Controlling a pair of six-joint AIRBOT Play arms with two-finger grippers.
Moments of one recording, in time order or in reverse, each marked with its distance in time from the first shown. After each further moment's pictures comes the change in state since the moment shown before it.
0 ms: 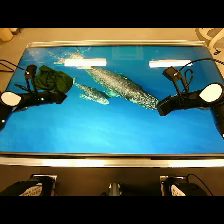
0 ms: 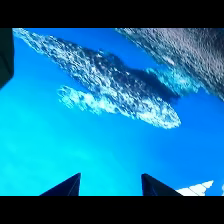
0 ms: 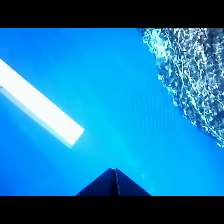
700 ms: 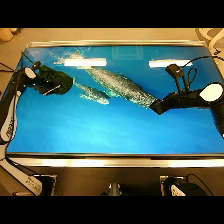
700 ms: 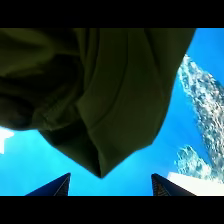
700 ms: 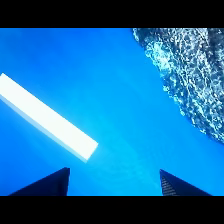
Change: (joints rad) left arm 0.071 -0.698 0.713 0.371 -0.299 -0.596; right arm 0.000 0.000 0.000 0.052 -0.029 0.061
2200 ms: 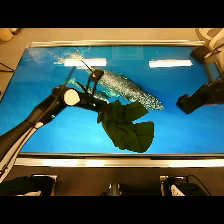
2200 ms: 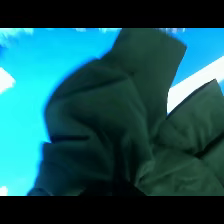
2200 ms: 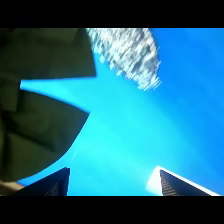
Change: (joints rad) left arm -0.701 0.456 -0.402 -0.091 0.103 0.171; right arm -0.002 0.090 0.262 -0.360 0.354 0.127
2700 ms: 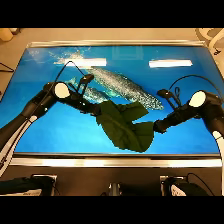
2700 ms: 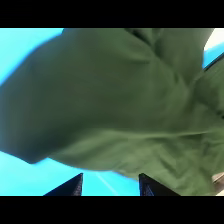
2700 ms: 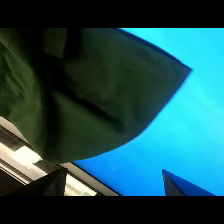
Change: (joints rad) left arm 0.155 -0.010 -0.003 -0.056 -0.210 0.082; right arm 0.000 -0.161 -0.378 0.188 -0.111 -0.097
